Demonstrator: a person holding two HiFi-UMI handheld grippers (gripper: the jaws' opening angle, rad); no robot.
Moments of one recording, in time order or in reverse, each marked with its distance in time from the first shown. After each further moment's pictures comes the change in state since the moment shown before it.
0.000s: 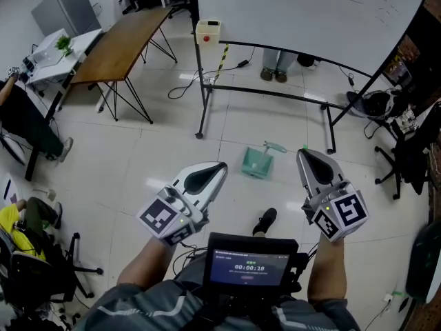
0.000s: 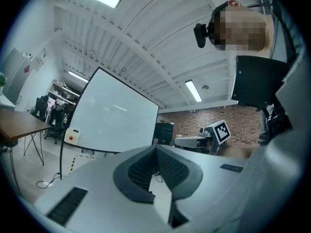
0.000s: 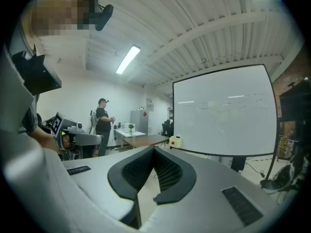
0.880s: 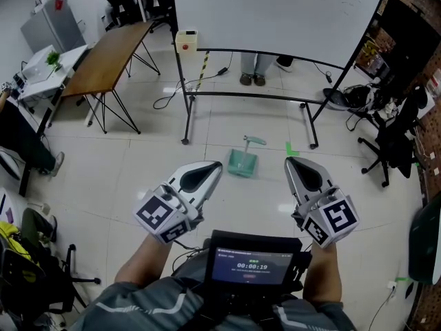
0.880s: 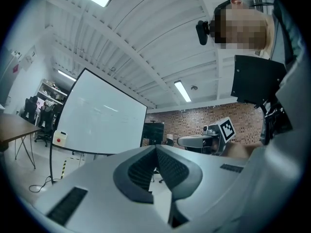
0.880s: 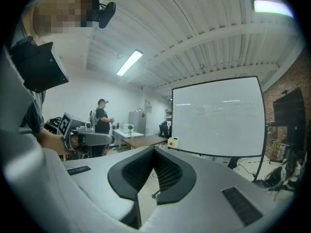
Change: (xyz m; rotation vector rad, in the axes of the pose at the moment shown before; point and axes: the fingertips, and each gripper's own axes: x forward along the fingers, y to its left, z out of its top) left arm -0.031 -0.142 0.021 0.026 0.013 -0.101; right arm -0.157 0.061 0.033 -0.020 -0.009 -0.047
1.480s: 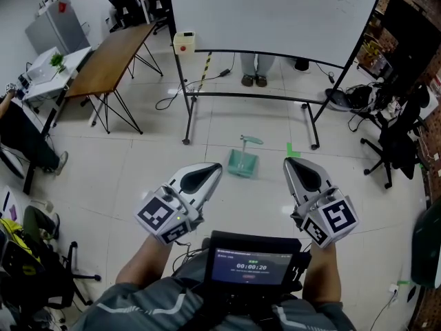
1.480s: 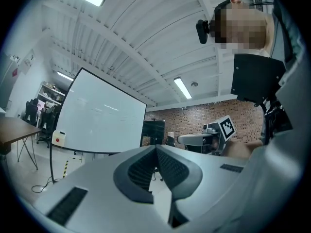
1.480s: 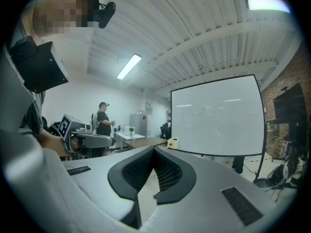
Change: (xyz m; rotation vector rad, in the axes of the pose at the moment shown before) left arm 0.037 -0.050 -0.008 0.017 0.025 0.025; right arm -0.049 -0.036 -0.002 0.018 -0.023 0.019
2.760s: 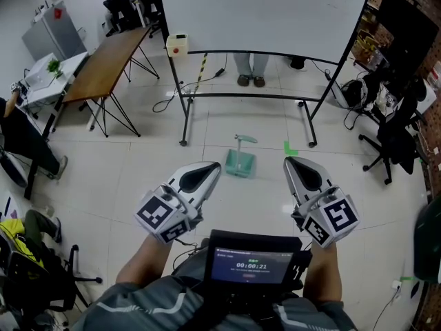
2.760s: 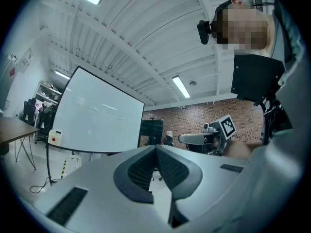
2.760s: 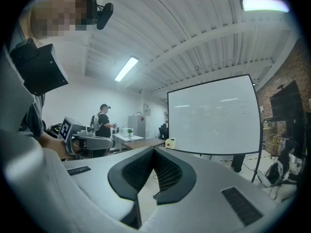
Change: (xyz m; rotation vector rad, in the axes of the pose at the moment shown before) left arm 0.024 -0.031 -0.004 0.009 0.008 -0.017; right arm -0.039 -0.022 0.000 0.028 -0.015 -0.019
